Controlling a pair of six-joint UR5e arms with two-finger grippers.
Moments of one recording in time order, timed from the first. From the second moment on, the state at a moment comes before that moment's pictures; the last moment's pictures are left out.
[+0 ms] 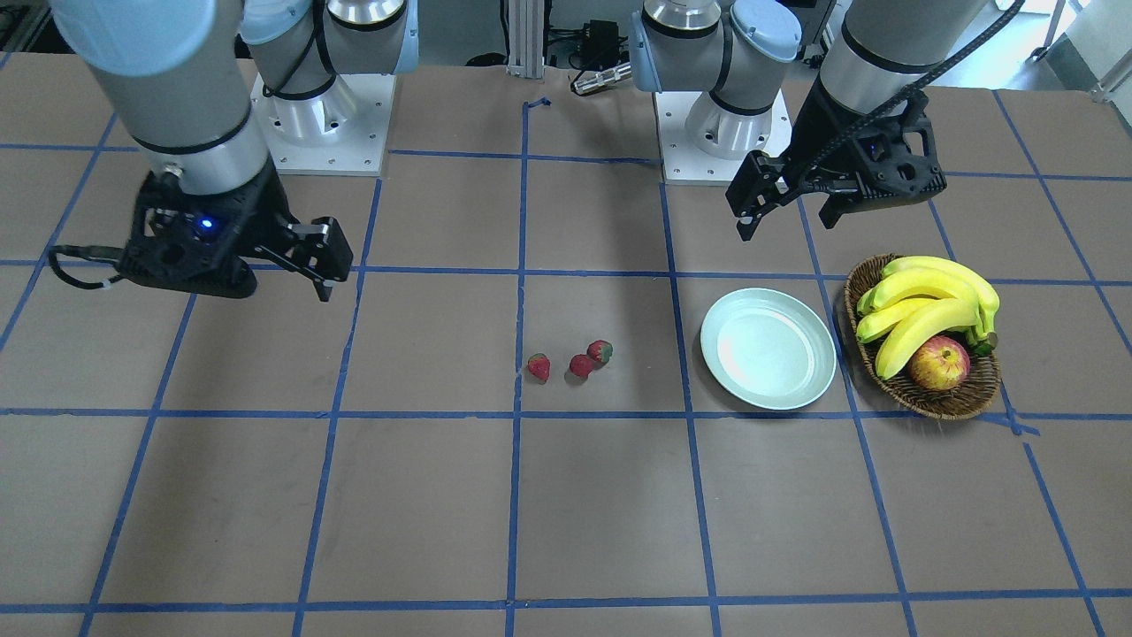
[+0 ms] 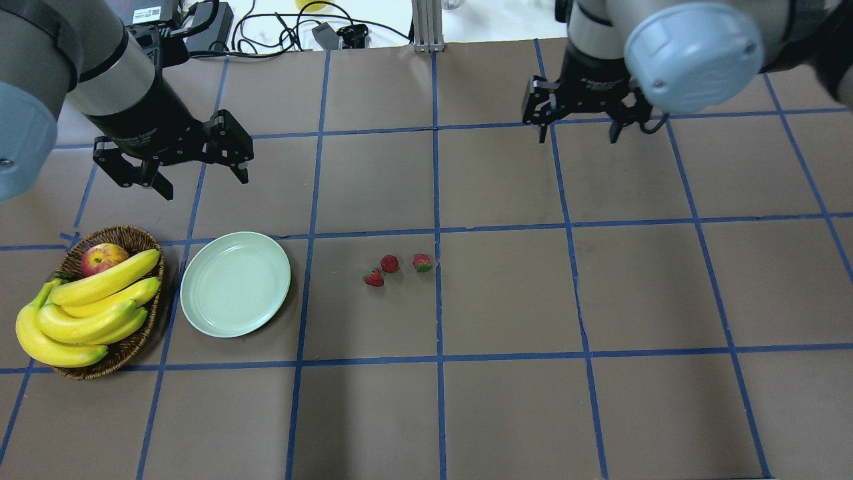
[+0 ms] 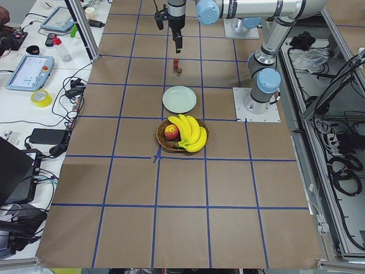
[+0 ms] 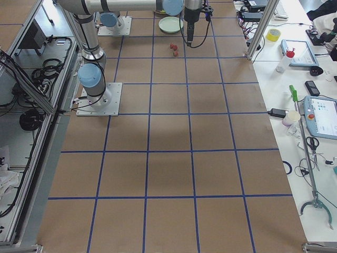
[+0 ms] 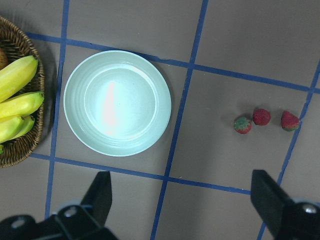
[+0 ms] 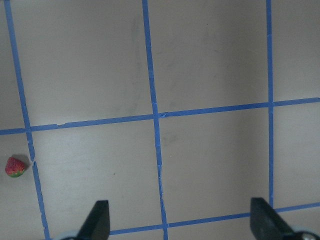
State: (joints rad) left arm -1.50 -1.51 -1.66 -1.54 1.56 -0.15; right arm 1.60 -1.47 1.44 -1.55 -1.65 0.10
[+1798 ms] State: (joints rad) left arm -1.63 -1.82 -1.89 -1.05 1.31 0.26; right arm 1.67 -1.48 1.43 -1.67 -1.65 0.03
